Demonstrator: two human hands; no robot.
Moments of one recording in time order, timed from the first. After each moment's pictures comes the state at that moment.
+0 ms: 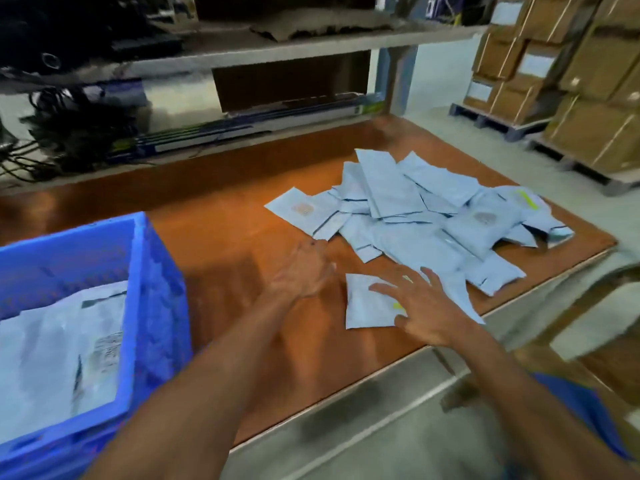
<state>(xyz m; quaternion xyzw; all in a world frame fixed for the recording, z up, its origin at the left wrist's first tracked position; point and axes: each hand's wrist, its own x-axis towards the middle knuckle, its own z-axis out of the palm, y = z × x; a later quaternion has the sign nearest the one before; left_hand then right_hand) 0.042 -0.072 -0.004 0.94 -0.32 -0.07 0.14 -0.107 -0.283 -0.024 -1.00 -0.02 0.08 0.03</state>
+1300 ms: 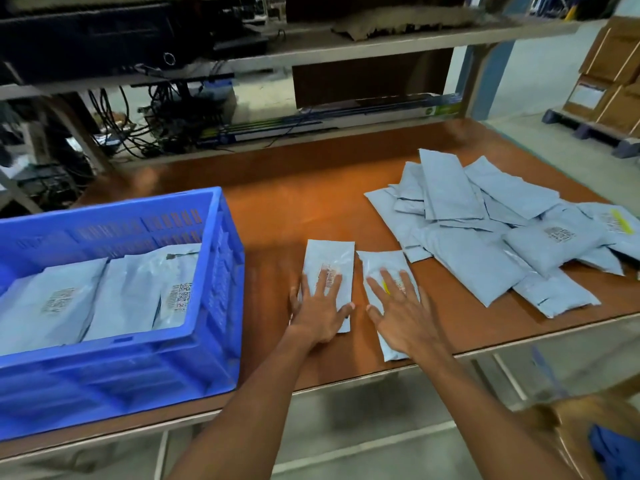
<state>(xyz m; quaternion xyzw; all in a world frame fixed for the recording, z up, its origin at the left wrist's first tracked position) -0.023 -0.012 -0.085 0.98 -0.14 -0.11 0.09 -0.077 -0.197 -0.076 -1.00 0.02 0.01 0.10</state>
